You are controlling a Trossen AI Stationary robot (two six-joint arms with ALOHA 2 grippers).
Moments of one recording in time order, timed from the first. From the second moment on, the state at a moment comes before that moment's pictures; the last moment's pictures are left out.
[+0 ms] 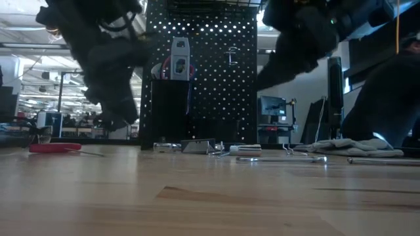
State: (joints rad) left arm -0.16 1.35 0.68 -0.33 -0.29 -0.61; right arm 0.27 1.53 0.82 0.01 0.34 0.18
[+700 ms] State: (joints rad) left arm -0.22 1.35 0.68 -0.11 -0.34 -0.52; right arm 0.25 1.63 0.82 -0.39 0.14 0.23
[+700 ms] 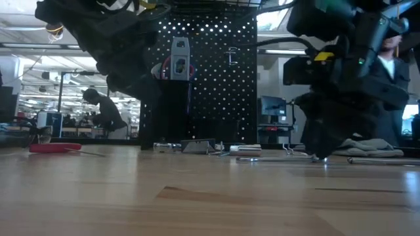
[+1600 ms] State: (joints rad) left arm -0.25 1.55 0.68 0.07 -0.36 -0.54; right arm 0.17 1.77 0.82 -0.22 0.03 0.21
